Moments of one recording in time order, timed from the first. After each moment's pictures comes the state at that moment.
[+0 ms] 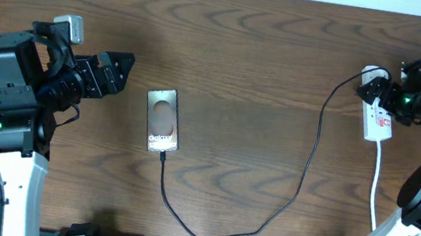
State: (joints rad) left arm 0.23 1.11 1.10 -0.61 0.64 -0.25; right arm -0.42 2.06 1.49 -0.68 -0.48 -0.05
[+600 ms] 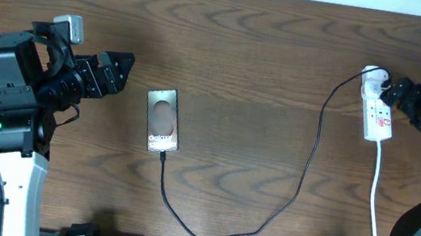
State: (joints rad) left arm 0.23 1.11 1.10 -0.61 0.64 -0.25; right arm -0.42 1.78 1.48 -0.90 -0.25 0.15
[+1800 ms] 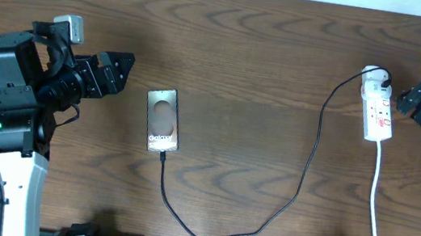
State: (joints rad) left arm 0.23 1.11 1.10 -0.61 0.64 -0.25; right arm -0.42 1.45 1.48 -1.06 -0.23 0.22
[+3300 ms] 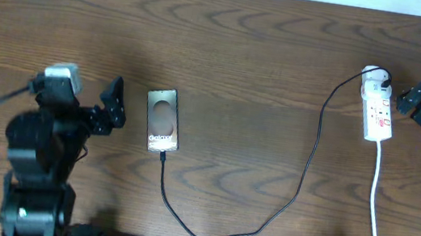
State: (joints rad) left arm 0.08 0.64 0.69 -0.28 0.20 -0.22; right arm -0.42 1.45 1.48 -1.07 -0.23 0.22
